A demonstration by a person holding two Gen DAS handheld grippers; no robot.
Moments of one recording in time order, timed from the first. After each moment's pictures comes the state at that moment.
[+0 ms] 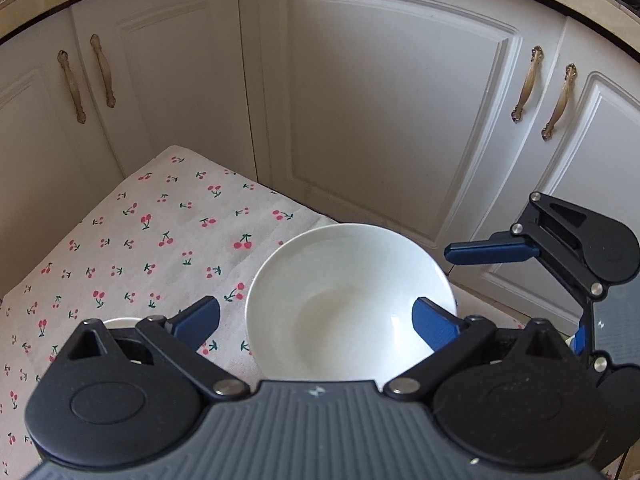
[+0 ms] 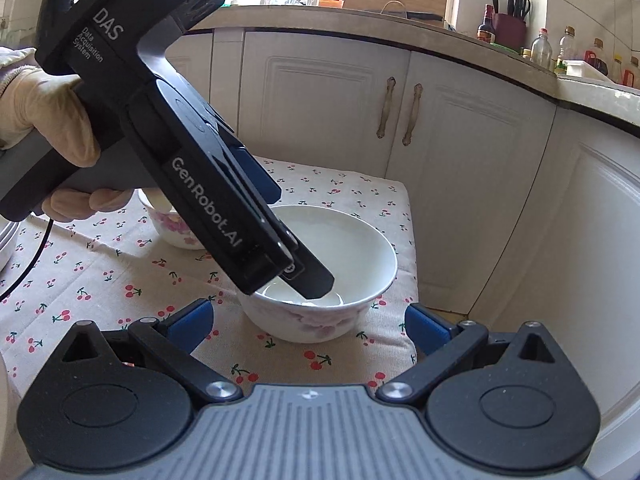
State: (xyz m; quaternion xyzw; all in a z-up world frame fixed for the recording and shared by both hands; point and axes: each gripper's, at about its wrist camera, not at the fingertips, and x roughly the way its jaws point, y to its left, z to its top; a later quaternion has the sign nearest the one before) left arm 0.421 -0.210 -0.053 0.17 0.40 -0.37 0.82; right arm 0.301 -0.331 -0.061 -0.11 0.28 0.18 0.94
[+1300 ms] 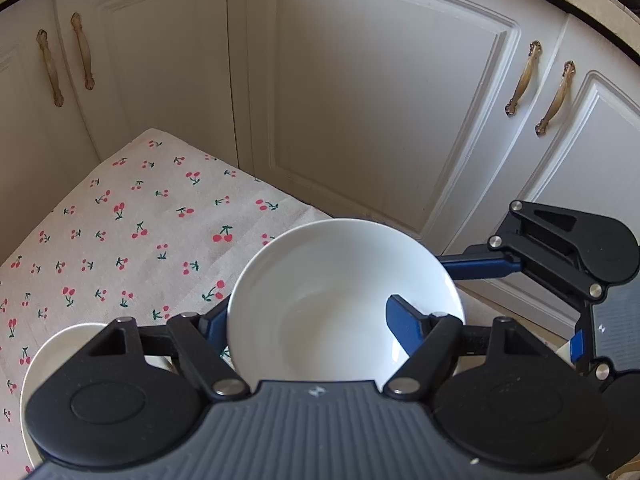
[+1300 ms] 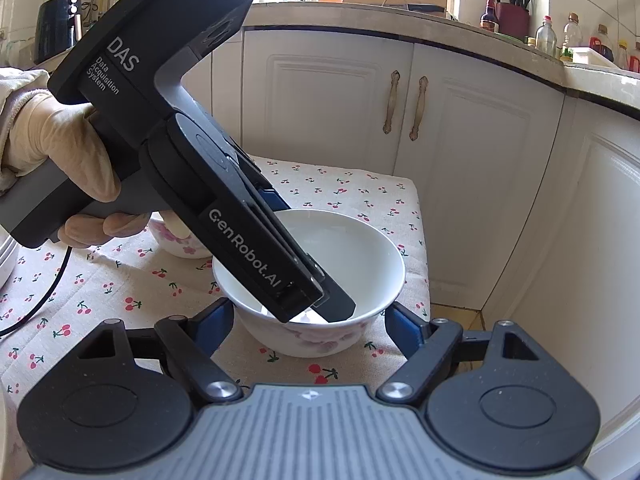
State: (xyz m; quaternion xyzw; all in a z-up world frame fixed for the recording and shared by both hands) left arm 0.434 -0.218 -0.066 0.16 0.42 -0.39 0.80; right arm 0.315 -0.333 -0.061 -0.09 0.29 0.19 0.93
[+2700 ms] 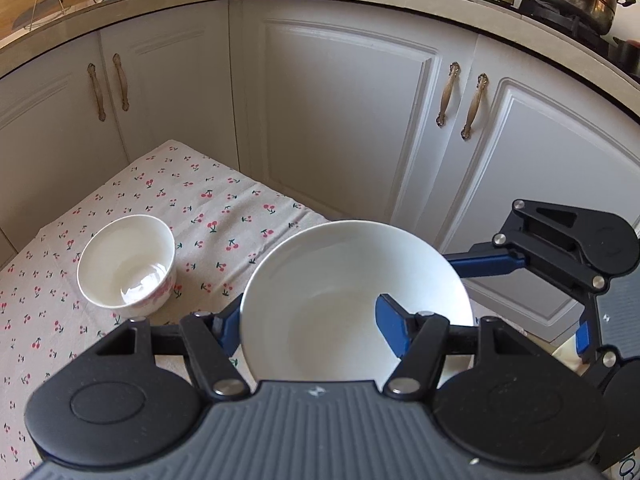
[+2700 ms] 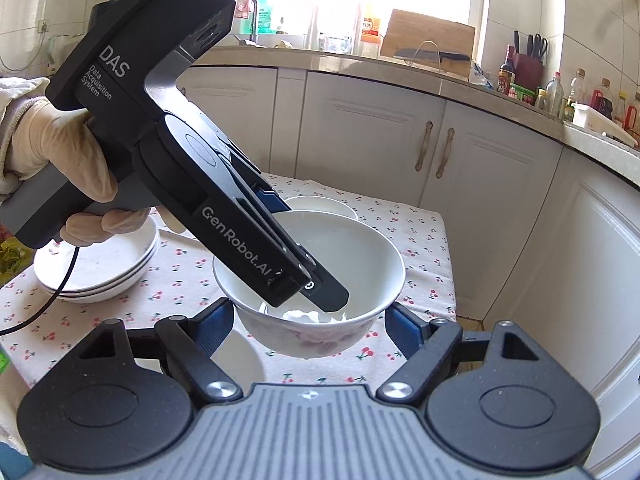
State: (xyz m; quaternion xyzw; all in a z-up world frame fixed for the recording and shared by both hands) left arm 0.264 -0.165 0.017 0.14 0.38 -0.37 0.84; right arm 0.155 -0.284 0.016 -0.12 0.26 0.21 0.93
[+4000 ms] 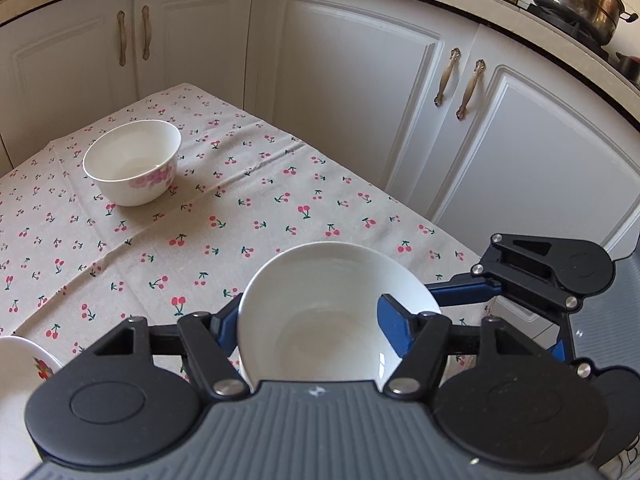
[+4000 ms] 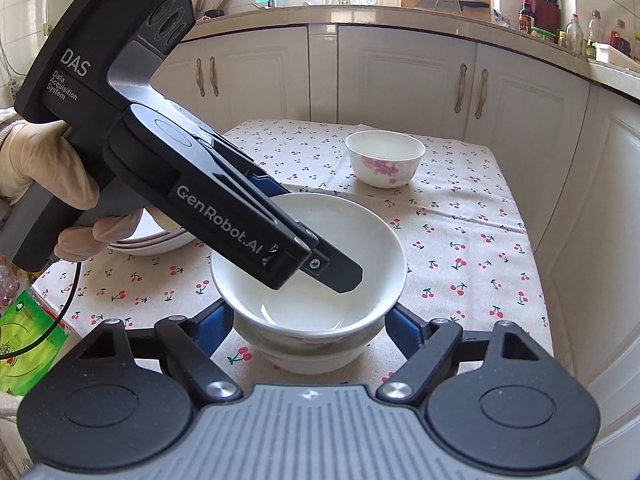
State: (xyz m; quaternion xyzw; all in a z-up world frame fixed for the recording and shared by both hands) left arm 0.210 -0.120 -0.026 0.08 0.41 -0.36 0.83; right arm 0.118 -0.256 -0.019 -0.07 0.33 0.24 0.91
